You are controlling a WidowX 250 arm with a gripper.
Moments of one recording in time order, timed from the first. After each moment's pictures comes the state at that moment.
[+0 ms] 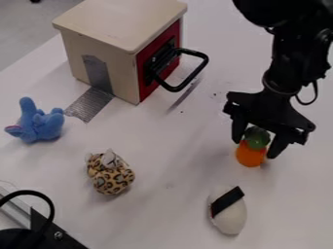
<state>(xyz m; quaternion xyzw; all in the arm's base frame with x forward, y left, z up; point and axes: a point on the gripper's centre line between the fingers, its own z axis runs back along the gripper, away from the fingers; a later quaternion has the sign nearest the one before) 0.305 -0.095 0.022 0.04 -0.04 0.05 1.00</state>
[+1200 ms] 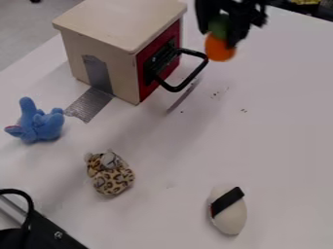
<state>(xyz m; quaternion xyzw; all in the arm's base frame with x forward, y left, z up) 0.323 -0.006 0.158 0.03 -0.11 -0.10 0.99</state>
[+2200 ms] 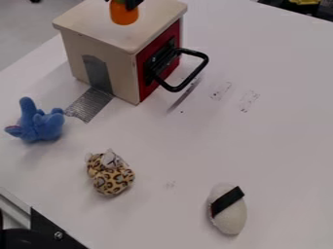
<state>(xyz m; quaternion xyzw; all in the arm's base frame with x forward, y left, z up) 0.322 0.134 0.147 0.05 -0.09 0.01 0.99</state>
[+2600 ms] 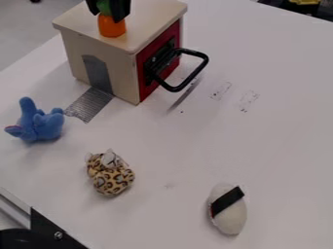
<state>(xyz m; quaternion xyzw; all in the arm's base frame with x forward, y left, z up) 0.324 0.149 0.129 0.03 -0.06 0.01 1.00</state>
